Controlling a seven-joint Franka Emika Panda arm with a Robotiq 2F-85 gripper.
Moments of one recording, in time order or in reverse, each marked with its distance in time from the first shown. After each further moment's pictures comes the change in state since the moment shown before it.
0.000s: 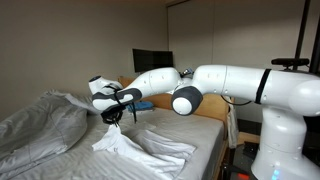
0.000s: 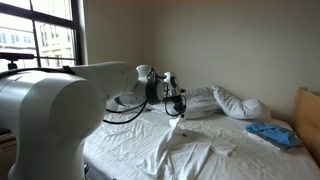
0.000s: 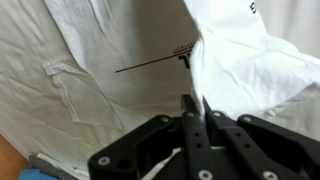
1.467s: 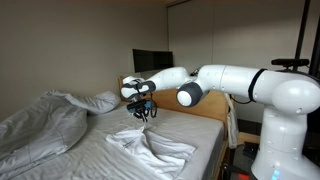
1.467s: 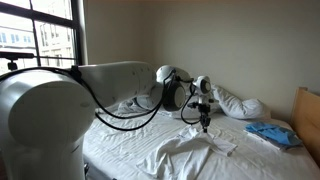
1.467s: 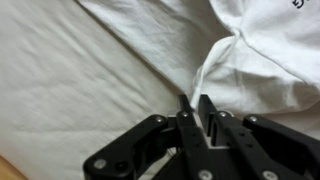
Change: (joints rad) arm -0.291 0.008 0.039 -0.006 0.121 -0.230 0.224
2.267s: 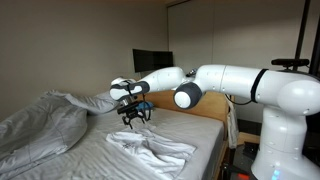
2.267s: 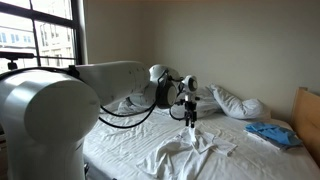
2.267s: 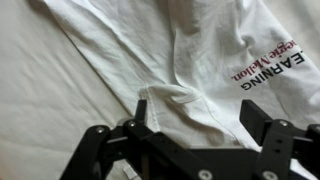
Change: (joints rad) arm 0.107 -0.008 0.044 0.004 0.000 -0.102 -0.031
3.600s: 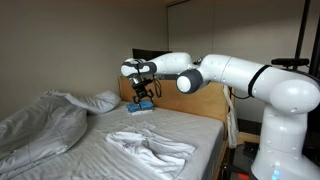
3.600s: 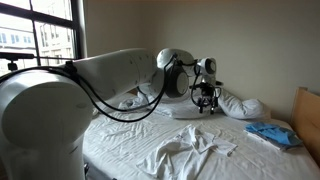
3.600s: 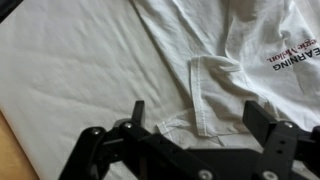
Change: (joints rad) arm -0.151 -0.159 0.010 0.004 -0.001 -0.143 -0.375
